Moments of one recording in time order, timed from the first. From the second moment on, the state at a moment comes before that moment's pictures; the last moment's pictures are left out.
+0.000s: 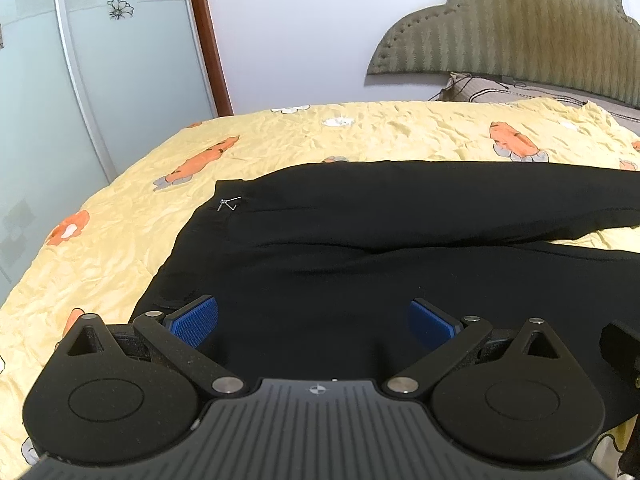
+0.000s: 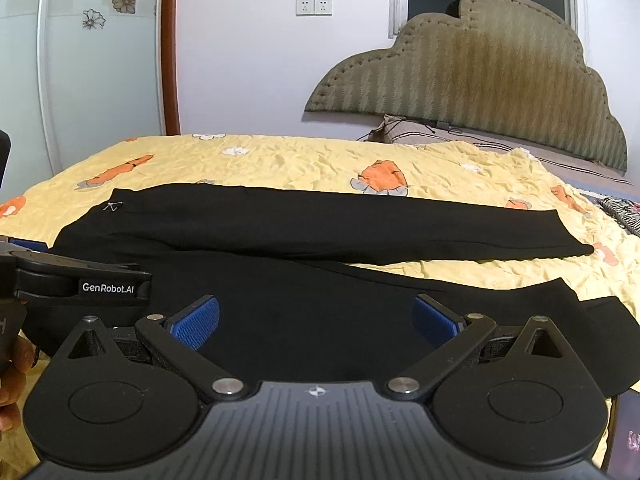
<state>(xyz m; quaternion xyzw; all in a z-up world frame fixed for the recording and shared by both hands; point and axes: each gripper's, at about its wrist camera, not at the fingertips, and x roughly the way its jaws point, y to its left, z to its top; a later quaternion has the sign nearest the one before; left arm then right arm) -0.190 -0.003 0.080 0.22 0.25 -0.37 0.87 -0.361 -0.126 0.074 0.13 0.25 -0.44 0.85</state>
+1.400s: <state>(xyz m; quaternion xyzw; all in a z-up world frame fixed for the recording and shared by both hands) -0.196 -0.009 0.060 0.22 0.28 -0.39 0.85 -0.355 -0.235 -0.006 0.19 0.28 -0.50 0.80</state>
